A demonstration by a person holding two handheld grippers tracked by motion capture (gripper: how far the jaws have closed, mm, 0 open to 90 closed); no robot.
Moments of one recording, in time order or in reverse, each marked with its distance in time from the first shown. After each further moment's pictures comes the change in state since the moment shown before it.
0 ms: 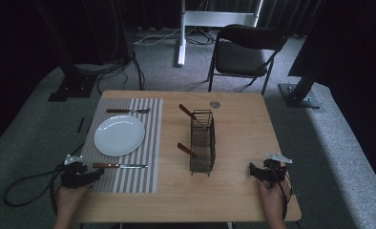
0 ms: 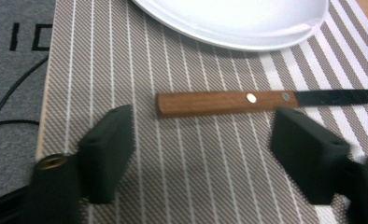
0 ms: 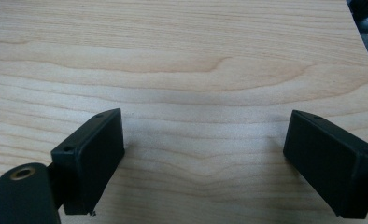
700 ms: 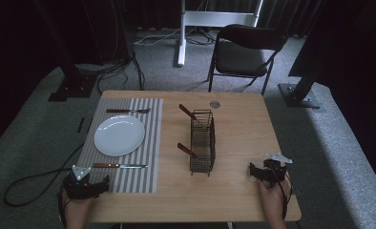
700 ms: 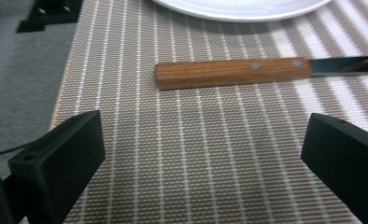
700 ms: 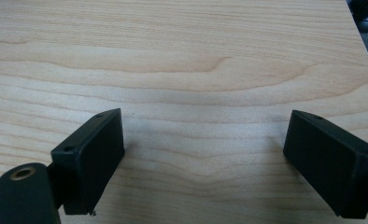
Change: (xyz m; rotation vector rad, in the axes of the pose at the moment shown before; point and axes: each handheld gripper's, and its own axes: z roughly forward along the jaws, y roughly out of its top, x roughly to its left) left arm -0.027 -0.032 0.003 -0.083 0.197 0.096; right arm 0.000 0.000 0.000 0.000 0.000 0.000
